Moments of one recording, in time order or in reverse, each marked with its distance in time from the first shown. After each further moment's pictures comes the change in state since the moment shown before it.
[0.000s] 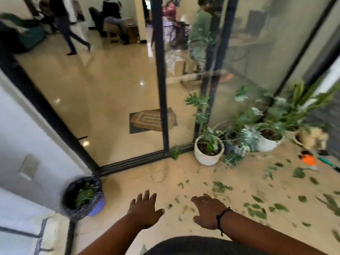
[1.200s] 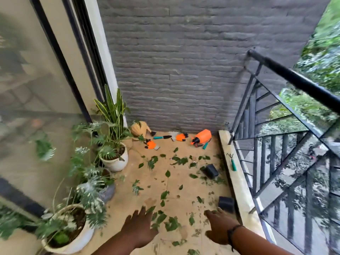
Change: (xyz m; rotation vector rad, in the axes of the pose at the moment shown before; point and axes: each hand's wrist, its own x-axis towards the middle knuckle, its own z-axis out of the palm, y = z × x) left_hand 0.112 0.480 -0.035 0.796 -0.259 0.927; right_hand -0.240 0.290 0.103 0.799 0.203 1.030
